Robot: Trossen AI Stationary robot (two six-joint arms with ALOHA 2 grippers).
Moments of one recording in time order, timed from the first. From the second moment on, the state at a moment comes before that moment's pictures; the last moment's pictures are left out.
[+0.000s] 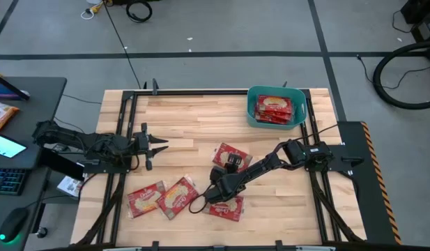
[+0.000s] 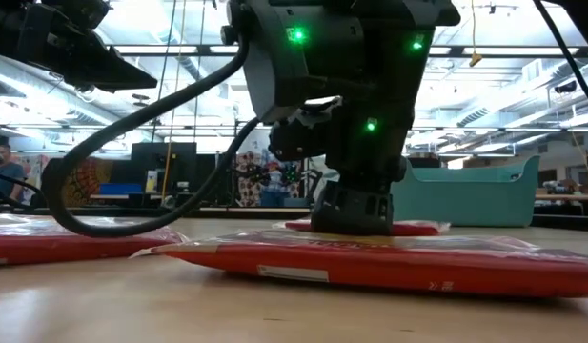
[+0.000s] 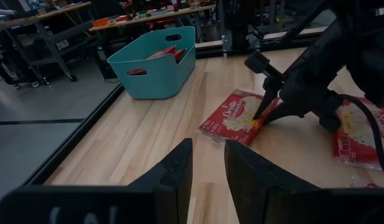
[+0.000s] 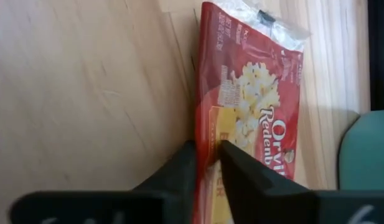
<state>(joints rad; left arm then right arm) -0.25 0.40 0.25 -0.08 -0.49 0.07 0.34 2.38 1.75 -1.19 0.64 0.76</state>
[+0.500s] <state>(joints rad) -0.25 0.40 0.25 -0.08 -0.49 0.07 0.36 2.38 1.91 -1.49 0.70 0.79</state>
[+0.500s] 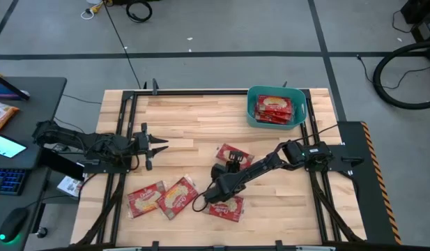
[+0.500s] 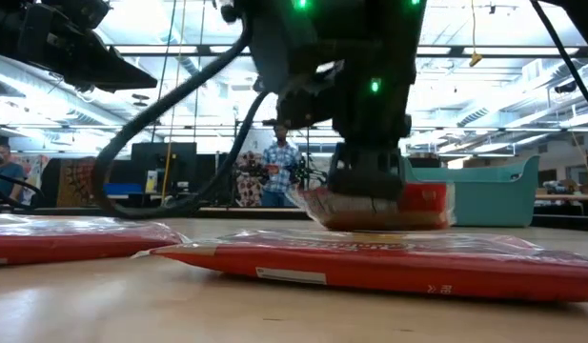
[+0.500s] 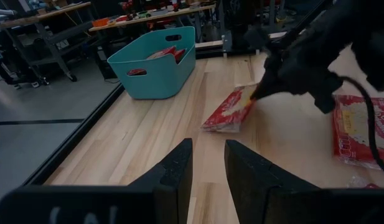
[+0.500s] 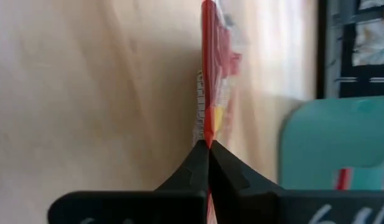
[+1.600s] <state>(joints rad) -0.25 0.40 0.25 -0.08 -0.49 0.07 0.30 1.66 1.43 -1.57 0.89 0.79</state>
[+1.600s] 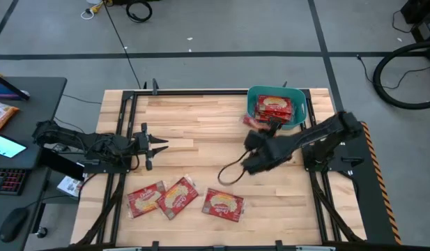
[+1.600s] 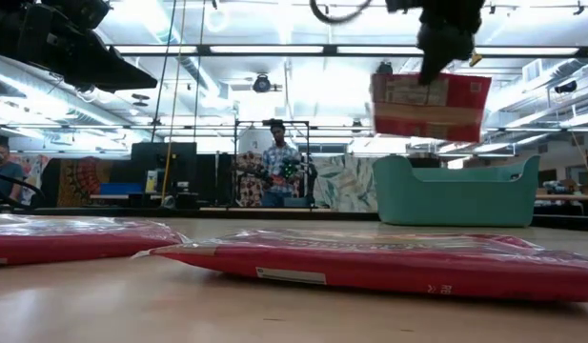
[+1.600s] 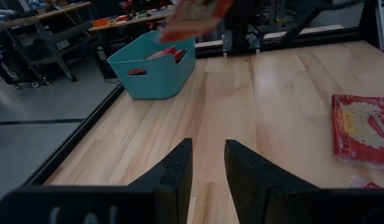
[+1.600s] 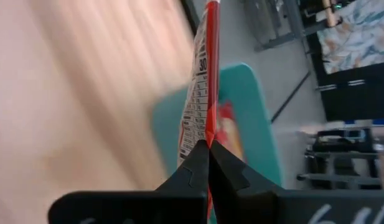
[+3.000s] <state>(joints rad) -0.25 0.40 0.25 -0.08 -0.49 0.07 -0.26 1.37 1.05 -1.08 0.81 0.04</state>
